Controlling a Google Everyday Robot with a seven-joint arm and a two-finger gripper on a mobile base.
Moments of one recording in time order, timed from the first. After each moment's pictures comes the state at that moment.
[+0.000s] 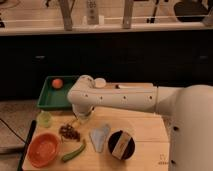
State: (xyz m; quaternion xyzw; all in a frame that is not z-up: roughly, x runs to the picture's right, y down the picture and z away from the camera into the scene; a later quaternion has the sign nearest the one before) arm -0.122 0.164 0.752 -0.28 -0.18 -0.30 0.89
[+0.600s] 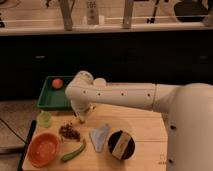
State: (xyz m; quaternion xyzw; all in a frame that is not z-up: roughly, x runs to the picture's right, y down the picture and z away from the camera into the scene) arm -0.127 0.141 0.753 -0.27 -0.17 -0.32 0.89
